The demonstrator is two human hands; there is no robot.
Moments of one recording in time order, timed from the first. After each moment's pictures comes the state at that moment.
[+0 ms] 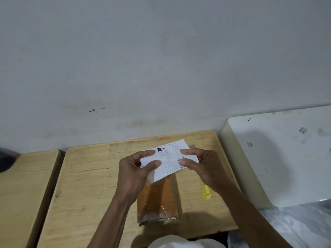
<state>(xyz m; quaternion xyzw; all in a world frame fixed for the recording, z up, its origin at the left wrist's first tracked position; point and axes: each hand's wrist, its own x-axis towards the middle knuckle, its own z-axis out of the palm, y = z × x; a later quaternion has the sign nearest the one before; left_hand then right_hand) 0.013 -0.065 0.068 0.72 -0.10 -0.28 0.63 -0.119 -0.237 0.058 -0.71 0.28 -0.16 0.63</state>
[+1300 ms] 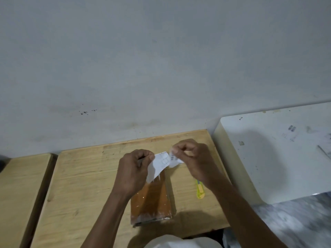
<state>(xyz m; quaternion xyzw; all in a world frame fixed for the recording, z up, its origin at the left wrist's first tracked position) 0.012 -0.078 0.078 0.84 -0.28 -0.17 0.43 -0.111 -0.239 0.080 -0.77 0.25 -0.21 0.55</state>
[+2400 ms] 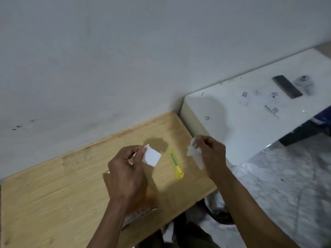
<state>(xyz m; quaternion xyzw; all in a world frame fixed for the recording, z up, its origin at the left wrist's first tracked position) -0.012 -0.119 0.064 0.80 -0.28 -0.18 0.50 -0.185 -0.265 0.047 -0.49 0.60 -0.34 0.53</state>
